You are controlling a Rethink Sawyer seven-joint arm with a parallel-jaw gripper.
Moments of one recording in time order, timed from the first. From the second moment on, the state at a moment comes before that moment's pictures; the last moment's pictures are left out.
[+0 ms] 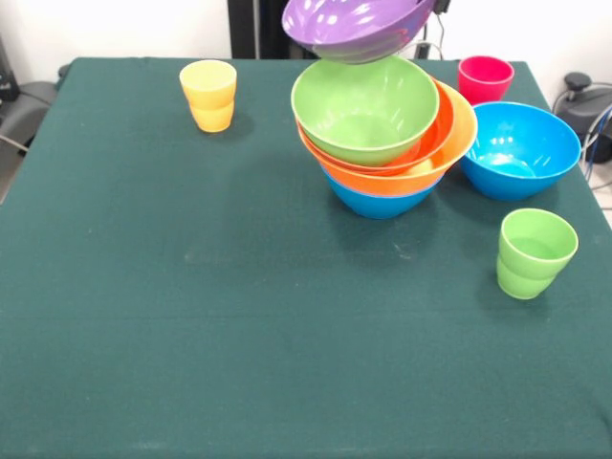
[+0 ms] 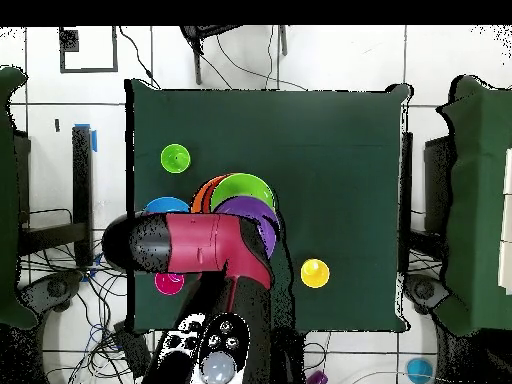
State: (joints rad) arm 0.15 -0.82 -0.23 1.71 -0.02 0.72 1.92
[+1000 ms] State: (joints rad) arm 0.16 -0.72 -0.23 1.78 -0.02 0.57 1.92
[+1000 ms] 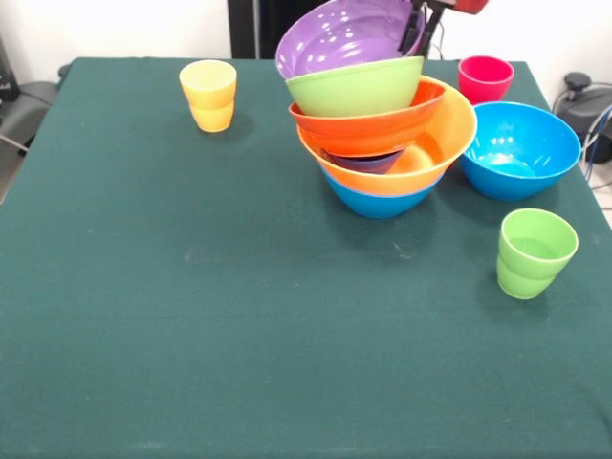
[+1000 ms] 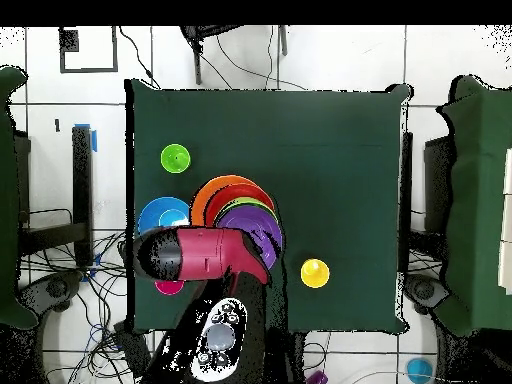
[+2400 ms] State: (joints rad) arm 0.27 -0.84 -0.30 1.76 0.06 0.73 2.01
